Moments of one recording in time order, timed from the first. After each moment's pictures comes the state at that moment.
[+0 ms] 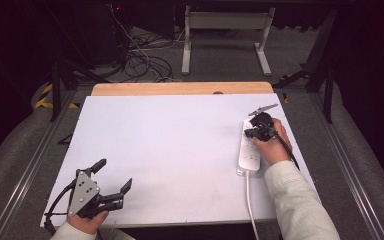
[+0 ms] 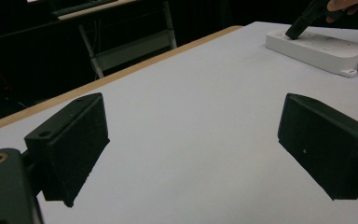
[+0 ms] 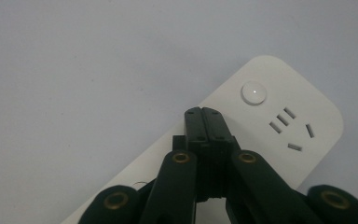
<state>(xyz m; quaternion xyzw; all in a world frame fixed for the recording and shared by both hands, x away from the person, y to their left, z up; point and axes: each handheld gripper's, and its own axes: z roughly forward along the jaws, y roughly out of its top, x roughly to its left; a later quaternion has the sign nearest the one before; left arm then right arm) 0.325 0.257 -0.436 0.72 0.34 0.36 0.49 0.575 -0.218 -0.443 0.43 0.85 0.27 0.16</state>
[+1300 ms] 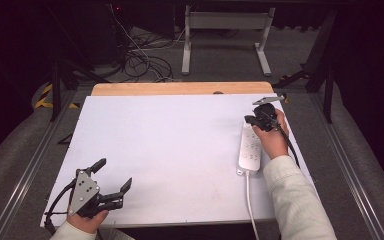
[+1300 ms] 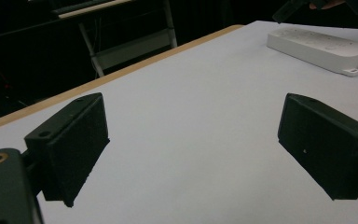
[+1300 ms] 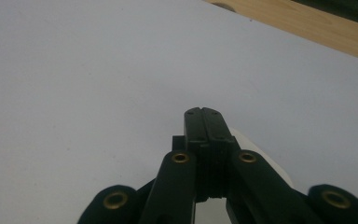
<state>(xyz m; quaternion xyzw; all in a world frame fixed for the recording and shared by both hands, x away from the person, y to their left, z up) 0.327 0.258 -0.437 0.72 0.34 0.36 0.49 0.597 -0.225 -0.432 0.43 0.81 0.34 0.21</state>
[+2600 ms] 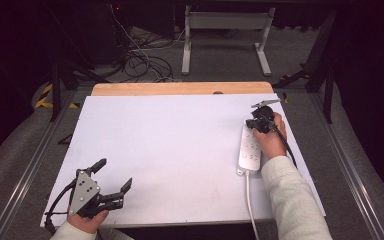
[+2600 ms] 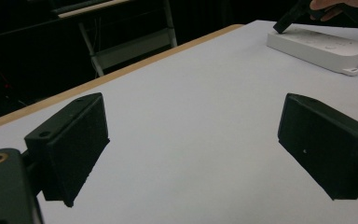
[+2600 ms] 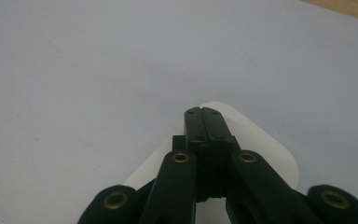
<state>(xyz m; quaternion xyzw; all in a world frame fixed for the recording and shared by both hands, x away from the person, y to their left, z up) 0.327 0.257 -0.437 0.72 0.34 0.36 0.49 0.603 -0.225 -0.449 0.46 0.81 0.31 0.20</state>
